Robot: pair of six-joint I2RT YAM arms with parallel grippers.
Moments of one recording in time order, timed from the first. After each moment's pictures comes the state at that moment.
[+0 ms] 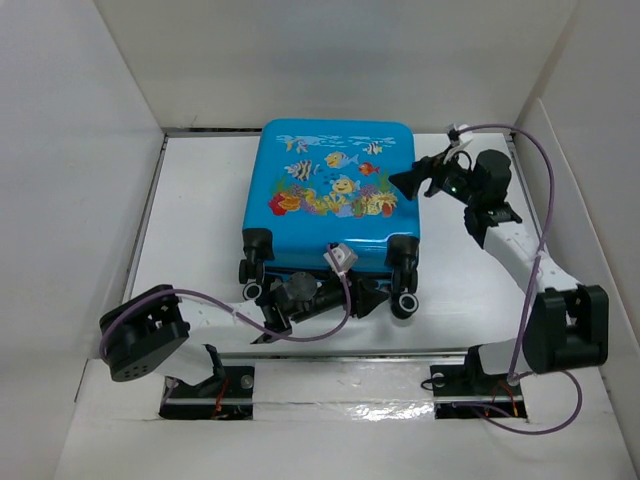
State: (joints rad) left arm -1.14 1.36 0.46 0.84 0.02 -0.47; right arm 0.11 1.40 0.99 0.34 -0.66 0.24
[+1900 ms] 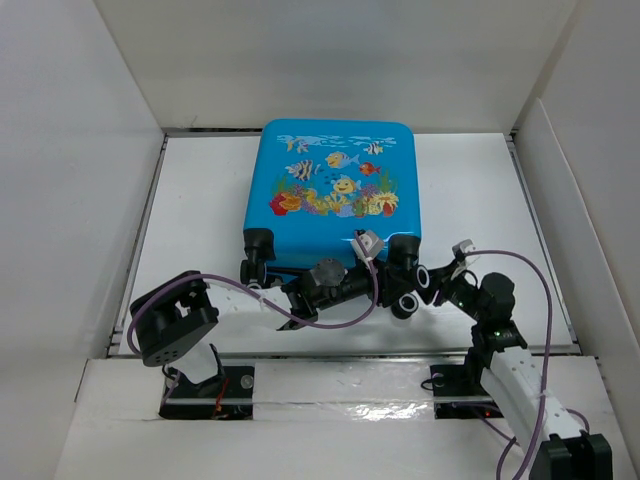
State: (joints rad) left arm -1.15 1.54 0.70 0.81 0.05 -0.49; right arm 0.10 0.51 0.05 0.27 -0.61 0.20
